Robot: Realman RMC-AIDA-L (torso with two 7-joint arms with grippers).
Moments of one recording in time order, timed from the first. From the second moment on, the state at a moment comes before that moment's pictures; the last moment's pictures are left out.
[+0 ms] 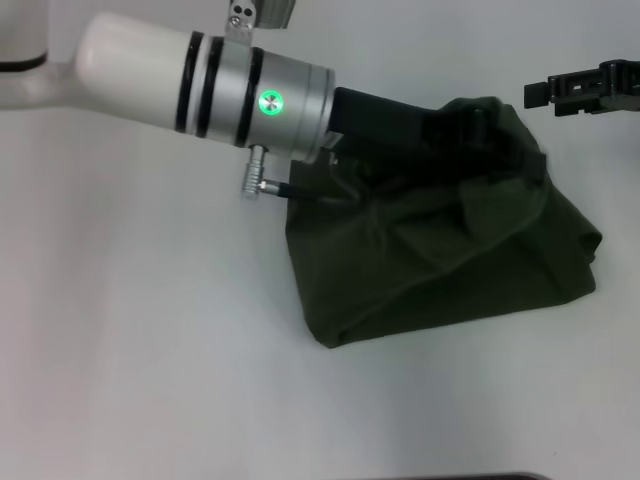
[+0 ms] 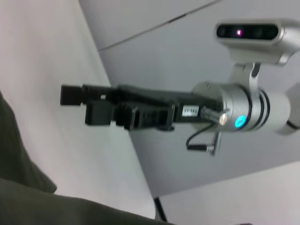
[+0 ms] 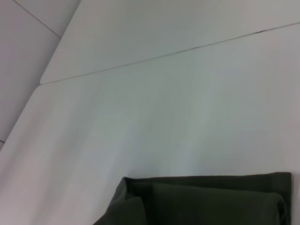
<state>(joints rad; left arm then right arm) -1.06 -2.18 0.78 0.31 2.04 1.52 -2.35 0.64 1.89 -0.62 -0.72 -2.30 -1.53 2.30</state>
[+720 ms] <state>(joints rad) -1.09 -2.18 0.78 0.17 1.97 1.44 -2.32 0.65 1.90 -0.62 -0.72 -2.30 -1.52 2.30</state>
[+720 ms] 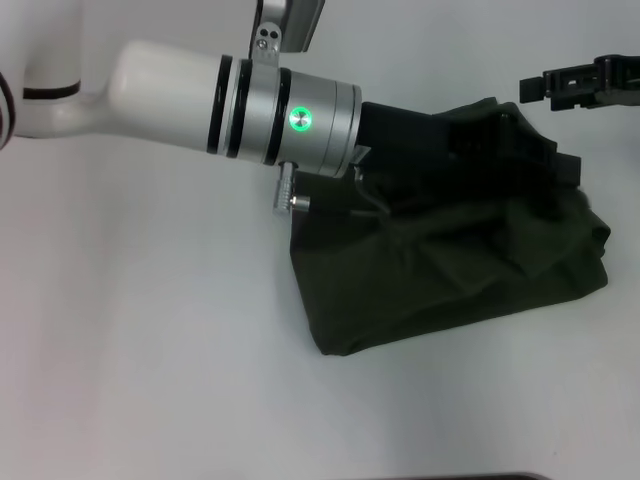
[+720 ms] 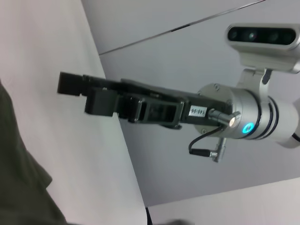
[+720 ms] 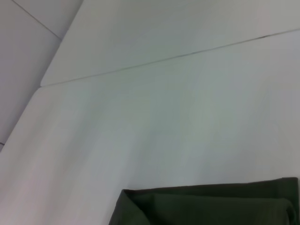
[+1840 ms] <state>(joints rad) -0.76 -2.07 0.75 0.65 1.97 1.65 -2.50 0.73 1.90 -0.79 -0.78 -2.40 -1.84 2.36</state>
